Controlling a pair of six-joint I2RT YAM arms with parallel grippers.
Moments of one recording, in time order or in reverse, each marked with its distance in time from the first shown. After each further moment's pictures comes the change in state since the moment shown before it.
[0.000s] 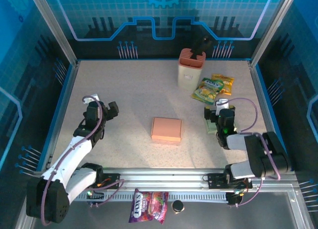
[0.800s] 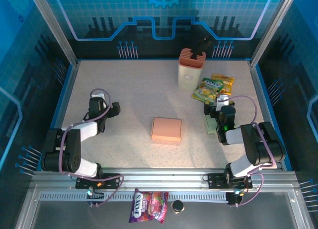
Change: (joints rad) left arm 0.179 0.526 0.008 0.460 0.251 0.212; right arm -0.029 0.082 0.049 0.101 -0.053 0.000
